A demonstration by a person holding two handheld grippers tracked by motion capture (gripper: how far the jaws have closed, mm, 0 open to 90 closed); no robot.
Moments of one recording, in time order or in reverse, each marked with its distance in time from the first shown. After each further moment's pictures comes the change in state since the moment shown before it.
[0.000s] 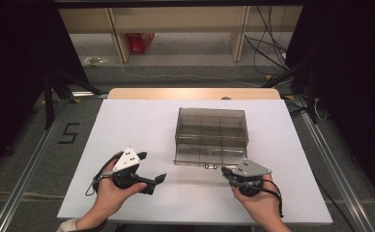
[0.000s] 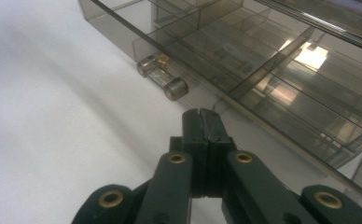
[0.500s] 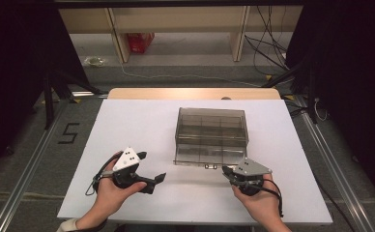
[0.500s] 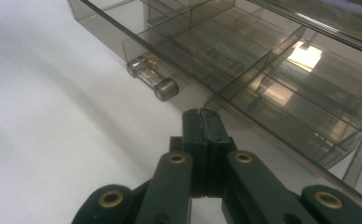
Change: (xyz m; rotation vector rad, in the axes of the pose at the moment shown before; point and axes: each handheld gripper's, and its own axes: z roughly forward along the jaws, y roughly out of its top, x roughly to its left) left arm 0.001 0.000 0.001 -0.003 0.002 -0.009; right arm -0.002 -0.001 0.002 -0.002 -0.016 0.004
